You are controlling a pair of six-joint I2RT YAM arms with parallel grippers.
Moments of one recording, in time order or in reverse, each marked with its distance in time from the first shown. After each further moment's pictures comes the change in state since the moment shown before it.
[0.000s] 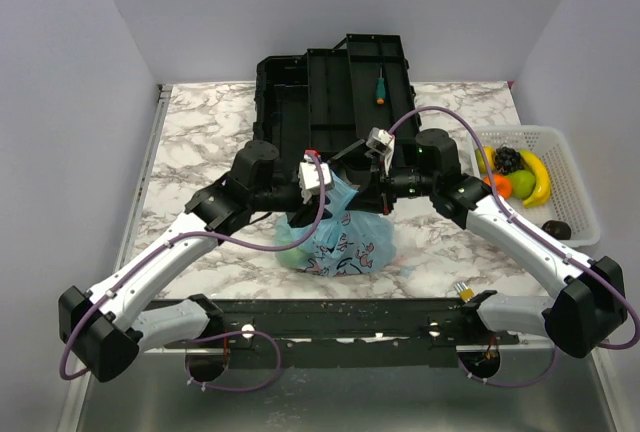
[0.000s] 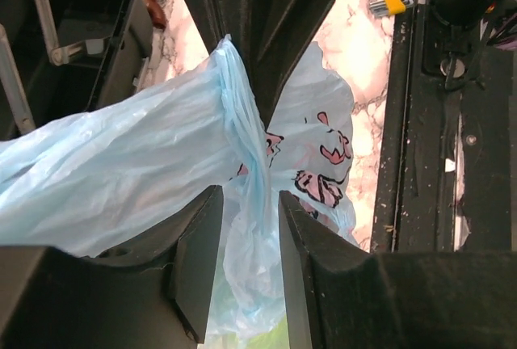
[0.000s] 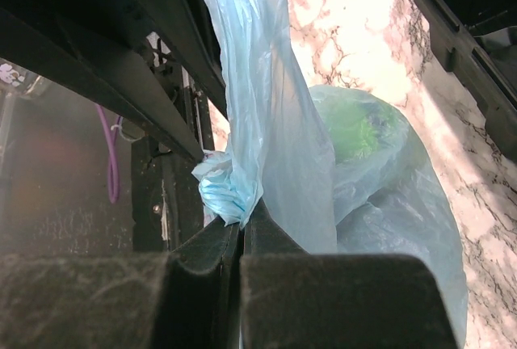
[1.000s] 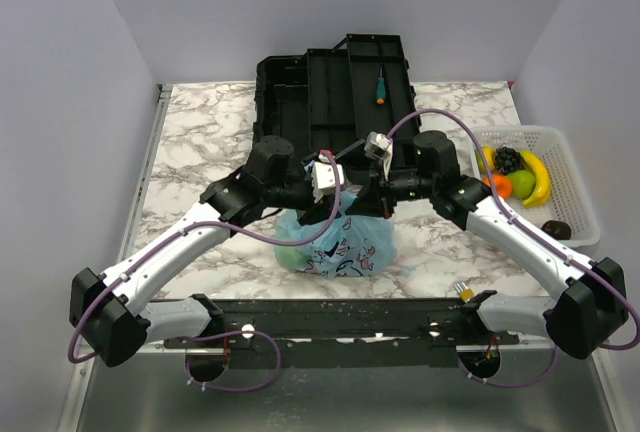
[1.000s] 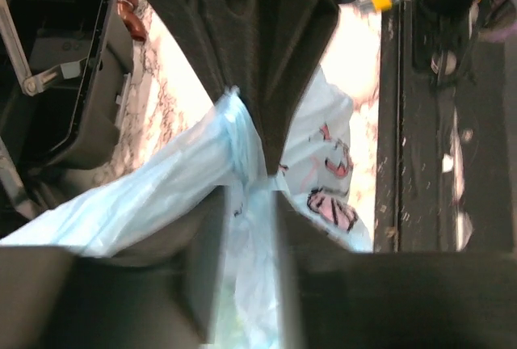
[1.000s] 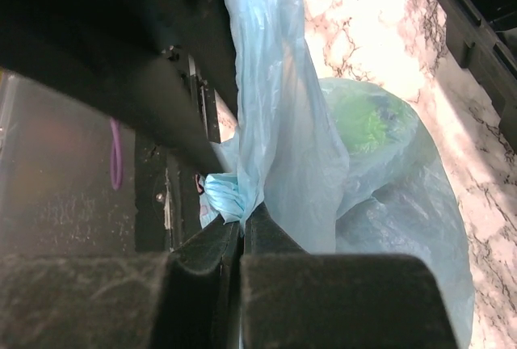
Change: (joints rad) left arm -0.040 0.112 0.027 0.069 0.030 0.014; right arm 0.011 -0.005 0.000 -0.039 -0.021 -0.040
